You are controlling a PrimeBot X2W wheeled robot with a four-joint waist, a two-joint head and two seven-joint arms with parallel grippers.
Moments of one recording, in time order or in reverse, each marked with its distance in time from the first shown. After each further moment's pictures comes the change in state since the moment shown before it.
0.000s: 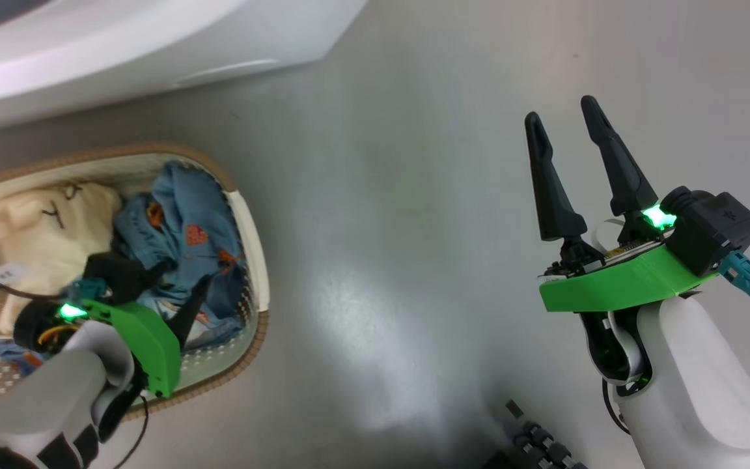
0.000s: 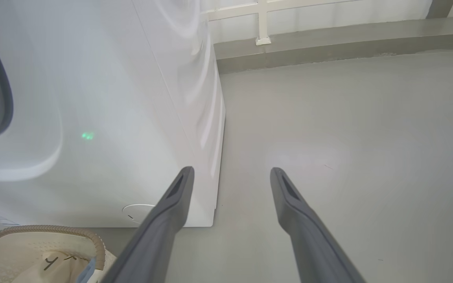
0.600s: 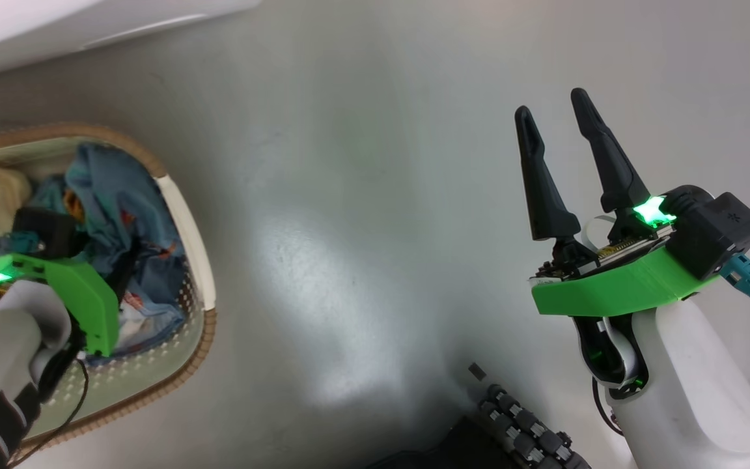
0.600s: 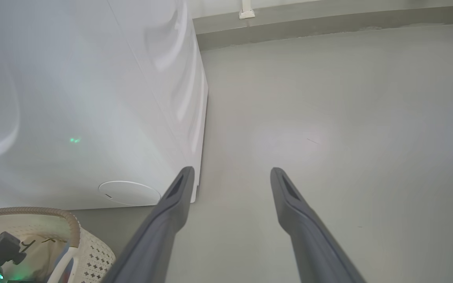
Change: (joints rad) left arm -0.148 0.065 -0.111 0.115 -0.103 0.000 0.041; right arm 0.000 0.006 0.027 -0.052 0.036 0.000 -0.001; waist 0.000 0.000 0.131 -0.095
